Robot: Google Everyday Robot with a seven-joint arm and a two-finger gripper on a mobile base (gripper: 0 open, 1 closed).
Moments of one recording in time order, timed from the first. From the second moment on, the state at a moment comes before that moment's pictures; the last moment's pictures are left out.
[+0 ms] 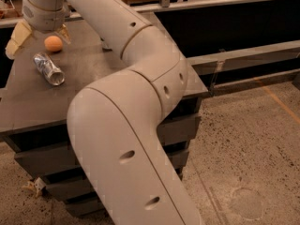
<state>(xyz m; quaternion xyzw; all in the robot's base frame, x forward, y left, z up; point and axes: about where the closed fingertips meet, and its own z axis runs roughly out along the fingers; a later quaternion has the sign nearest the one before) 0.675 0.302 0.910 -0.44 0.87 0.19 0.13</state>
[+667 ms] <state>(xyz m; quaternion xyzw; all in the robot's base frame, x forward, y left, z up) 0.692 0.321 0.881 -0.44 0.88 0.16 0.12</state>
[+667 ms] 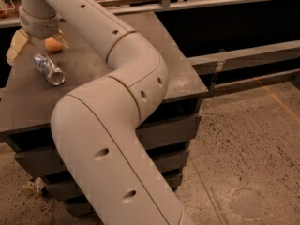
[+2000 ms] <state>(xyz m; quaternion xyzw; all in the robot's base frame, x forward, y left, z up) 0.706 0.331 0.850 -0.42 0.89 0.12 0.11</state>
